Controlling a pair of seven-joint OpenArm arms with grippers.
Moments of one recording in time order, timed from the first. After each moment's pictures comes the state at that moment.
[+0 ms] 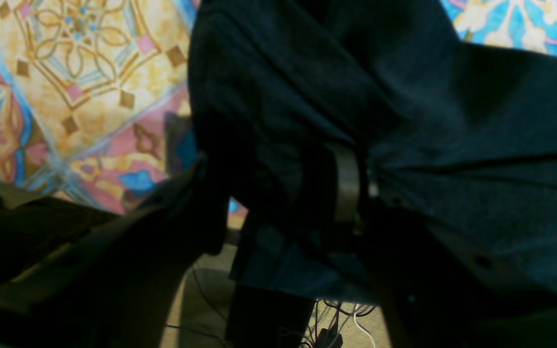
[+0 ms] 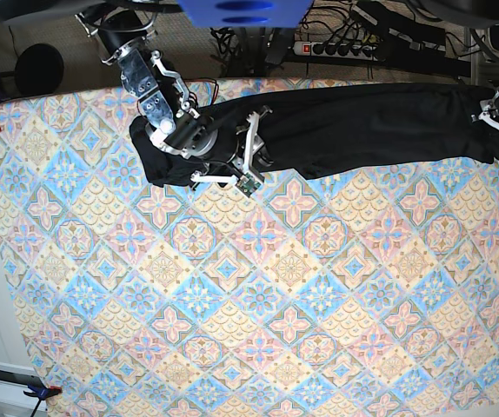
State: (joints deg) left arm 25.5 -38.8 -28.6 77.5 -39.5 -13.2 46.9; right arm -3.5 10.7 -28.6 104.5 12.8 17.1 -51.9
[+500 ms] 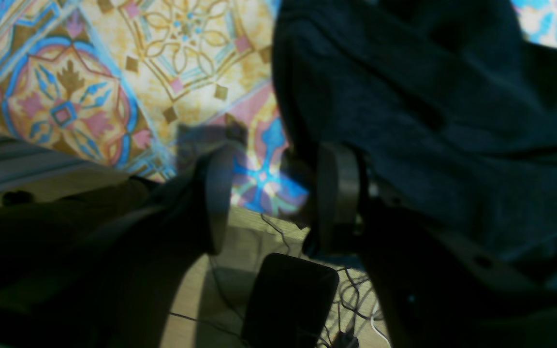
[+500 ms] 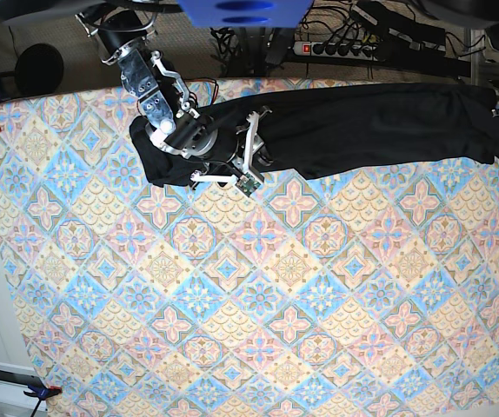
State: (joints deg) left arm 27.1 -40.6 -36.1 73.9 -38.6 -19.6 47.2; right arm -3.5 10.7 -28.6 104.2 12.8 17.1 -51.9
